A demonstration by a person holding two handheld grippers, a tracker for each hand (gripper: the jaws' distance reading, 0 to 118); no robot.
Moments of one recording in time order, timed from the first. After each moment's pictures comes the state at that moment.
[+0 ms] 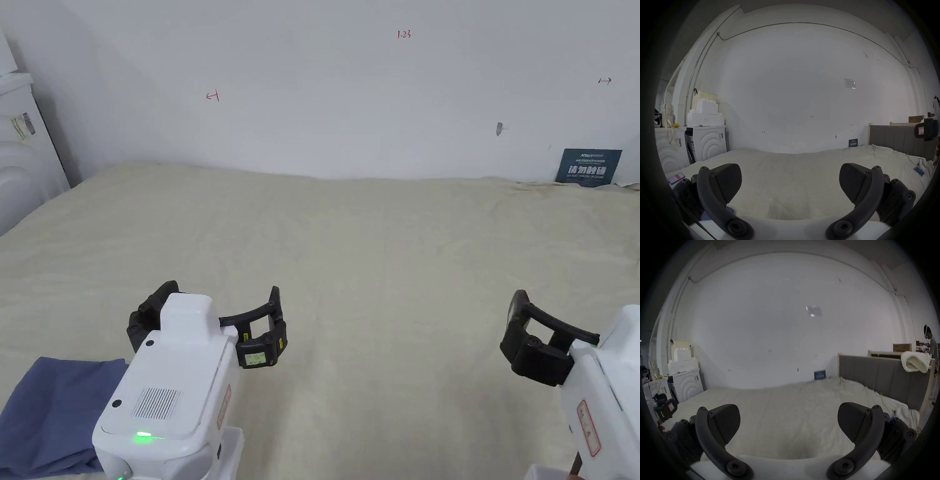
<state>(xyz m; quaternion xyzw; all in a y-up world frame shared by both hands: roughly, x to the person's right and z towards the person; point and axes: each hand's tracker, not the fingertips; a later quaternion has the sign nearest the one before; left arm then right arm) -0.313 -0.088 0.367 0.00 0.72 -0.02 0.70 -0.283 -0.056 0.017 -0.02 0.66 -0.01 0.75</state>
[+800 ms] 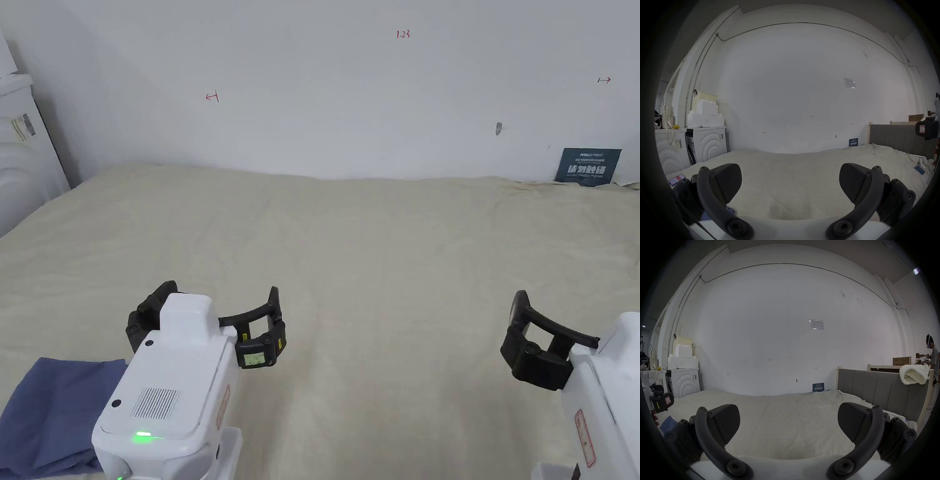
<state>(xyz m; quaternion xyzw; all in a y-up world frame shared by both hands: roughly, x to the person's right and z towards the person) -0.312 -0.088 0.367 0.00 0.72 -0.02 0.70 -0.282 -0.061 0.017 0.01 0.66 -0.01 0.75</state>
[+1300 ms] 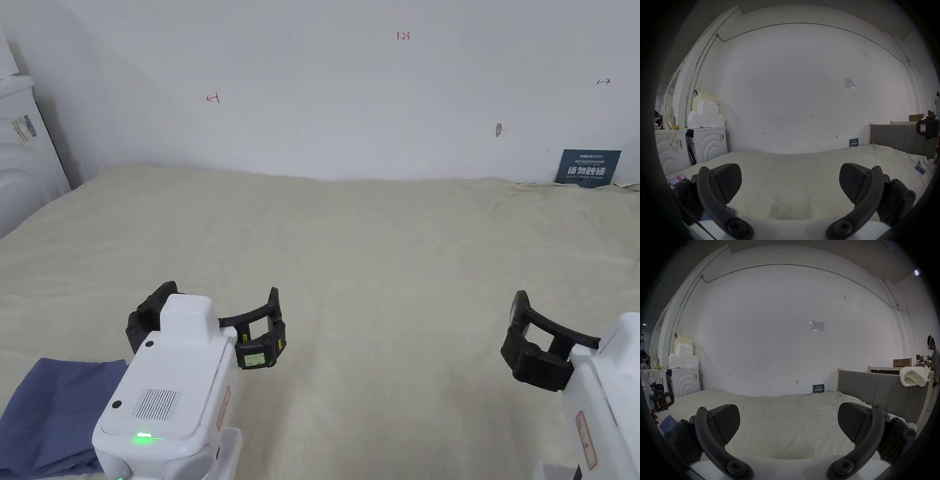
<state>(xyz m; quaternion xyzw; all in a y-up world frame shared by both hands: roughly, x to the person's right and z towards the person) -0.311 -0.087 0.367 0.00 0.72 -0.02 0.69 -0.280 -0.059 0.017 0.02 0.67 -0.01 0.75</state>
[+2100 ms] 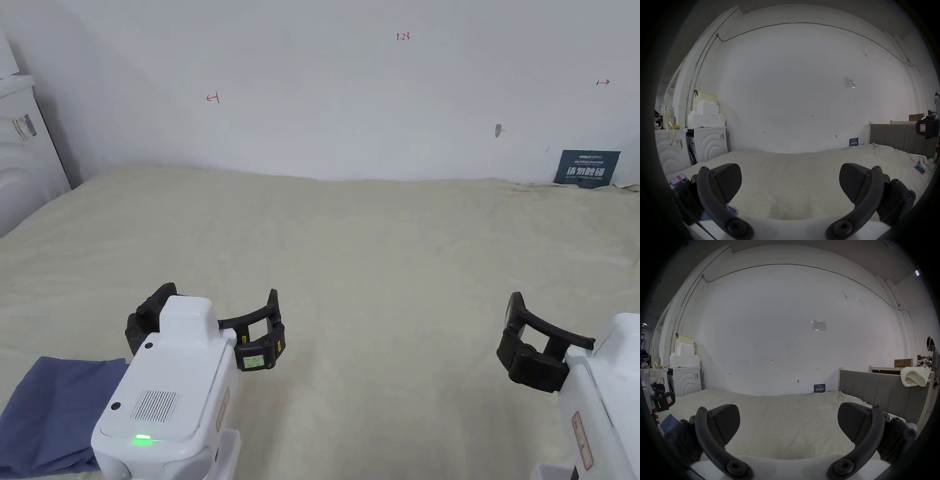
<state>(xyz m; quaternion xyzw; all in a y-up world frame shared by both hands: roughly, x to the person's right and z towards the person) -0.307 -0.089 0.367 0.00 0.72 -0.02 0.69 -0.278 -0.061 0.018 0.02 0.67 -0.01 0.74</state>
